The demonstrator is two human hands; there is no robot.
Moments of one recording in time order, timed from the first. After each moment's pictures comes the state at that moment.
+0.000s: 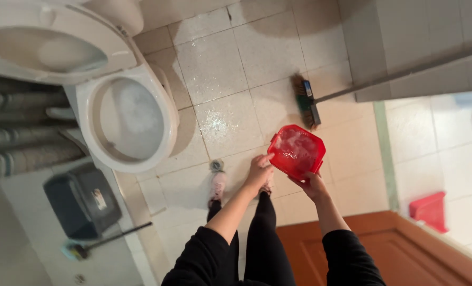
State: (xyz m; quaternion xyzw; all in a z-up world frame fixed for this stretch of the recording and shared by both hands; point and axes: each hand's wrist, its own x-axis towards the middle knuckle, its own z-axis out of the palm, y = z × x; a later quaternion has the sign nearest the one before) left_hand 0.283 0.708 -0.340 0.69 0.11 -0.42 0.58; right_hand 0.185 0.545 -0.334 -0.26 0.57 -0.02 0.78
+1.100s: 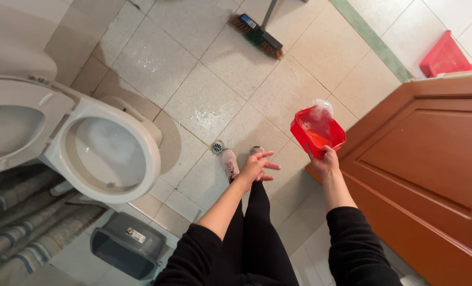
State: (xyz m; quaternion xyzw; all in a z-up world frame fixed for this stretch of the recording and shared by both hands) left_hand 0.207 0.809 -0.305 0.49 0.05 -0.75 0.44; right_hand -0.007 0.652 -0.355 0.13 0.60 -0.39 0.68
